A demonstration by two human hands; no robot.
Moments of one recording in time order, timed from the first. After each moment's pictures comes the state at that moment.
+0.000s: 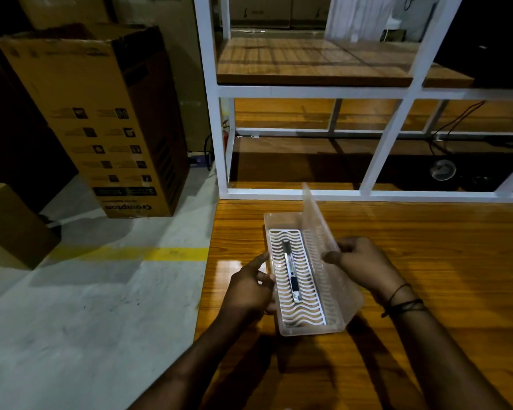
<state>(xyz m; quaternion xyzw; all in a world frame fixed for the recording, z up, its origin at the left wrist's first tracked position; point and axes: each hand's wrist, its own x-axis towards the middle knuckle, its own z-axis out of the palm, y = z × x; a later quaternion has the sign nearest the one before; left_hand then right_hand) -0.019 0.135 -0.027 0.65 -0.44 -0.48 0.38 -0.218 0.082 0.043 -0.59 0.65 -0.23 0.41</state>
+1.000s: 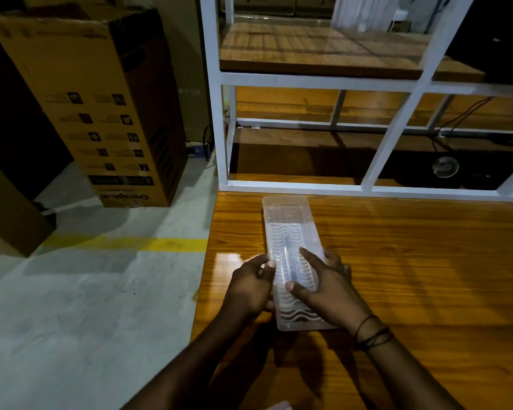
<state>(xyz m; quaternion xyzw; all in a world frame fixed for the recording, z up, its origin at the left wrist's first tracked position) -0.021 0.141 -0.032 0.65 -0.43 -0.47 0.41 -0.190 0.116 -0.013 -0.71 0.63 -0.09 0.28</state>
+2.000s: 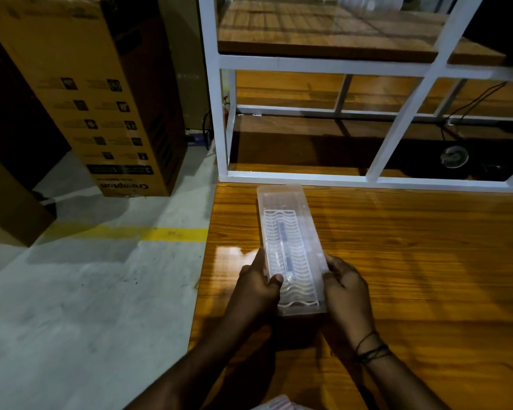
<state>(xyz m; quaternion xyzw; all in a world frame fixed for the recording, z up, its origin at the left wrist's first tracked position) -0.025 0.150 -0.027 0.65 -0.49 -0.46 0.35 -0.191 0.122 -0.041 -0.55 0.66 -0.37 0.34</state>
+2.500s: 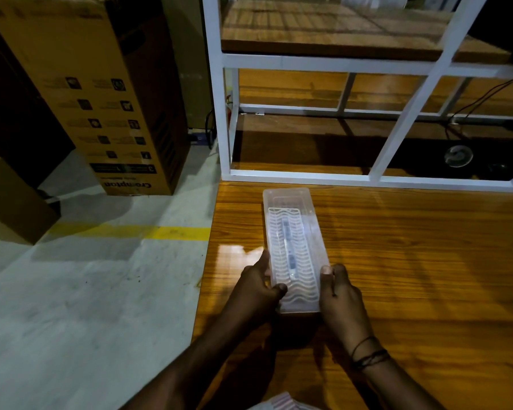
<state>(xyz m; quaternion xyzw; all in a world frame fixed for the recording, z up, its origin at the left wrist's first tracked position) -0.018 0.152 -0.025 0.63 -0.48 -0.50 0.34 -0.189 0.137 -0.049 -0.60 0.69 -0.27 0.32</state>
